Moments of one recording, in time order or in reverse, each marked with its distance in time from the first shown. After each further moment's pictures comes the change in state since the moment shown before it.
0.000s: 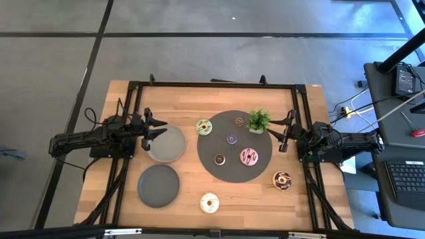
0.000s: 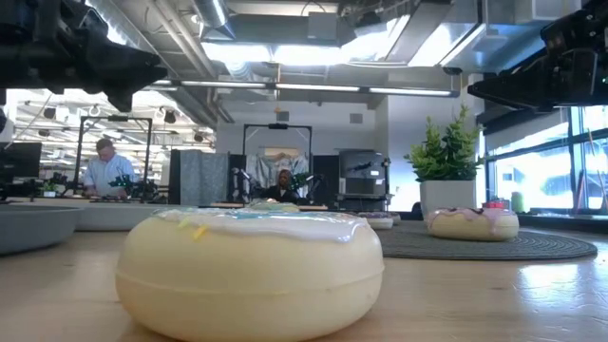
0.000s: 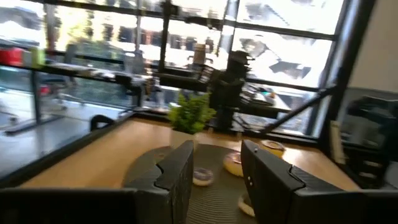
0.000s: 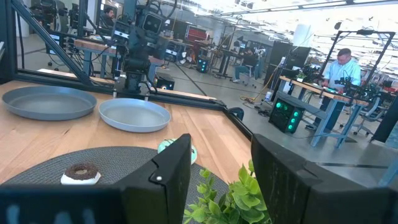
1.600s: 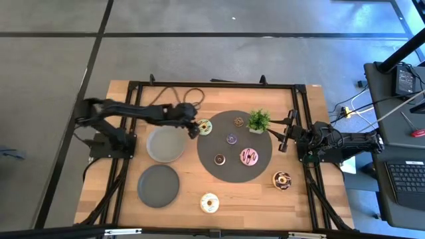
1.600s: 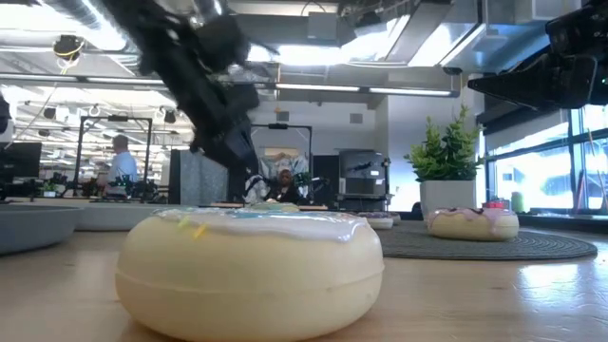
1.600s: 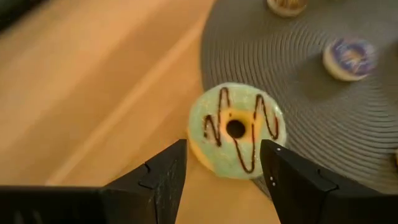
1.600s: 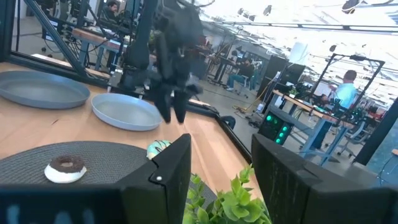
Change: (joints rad) left arm 0.072 1.506 0.772 -0.259 -0.196 -0.190; right arm 0.000 0.000 0.000 0.023 -0.008 -0.129
